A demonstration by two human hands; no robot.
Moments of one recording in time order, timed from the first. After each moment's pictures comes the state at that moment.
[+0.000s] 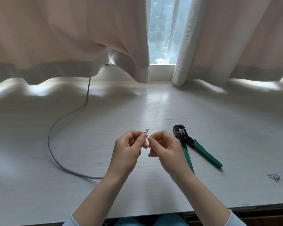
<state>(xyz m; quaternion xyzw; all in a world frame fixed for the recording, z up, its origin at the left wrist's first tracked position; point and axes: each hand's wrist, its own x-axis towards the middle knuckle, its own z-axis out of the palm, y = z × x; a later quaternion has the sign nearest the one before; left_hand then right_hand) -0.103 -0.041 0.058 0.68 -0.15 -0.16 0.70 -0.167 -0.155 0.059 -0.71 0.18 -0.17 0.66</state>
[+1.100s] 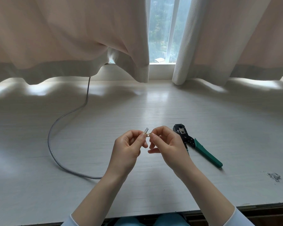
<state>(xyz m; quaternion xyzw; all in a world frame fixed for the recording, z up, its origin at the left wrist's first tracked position) -0.102 -0.041 0.059 0.67 -0.15 -0.17 0.70 -0.164 -0.164 0.067 -0.70 0.14 -0.16 0.68</state>
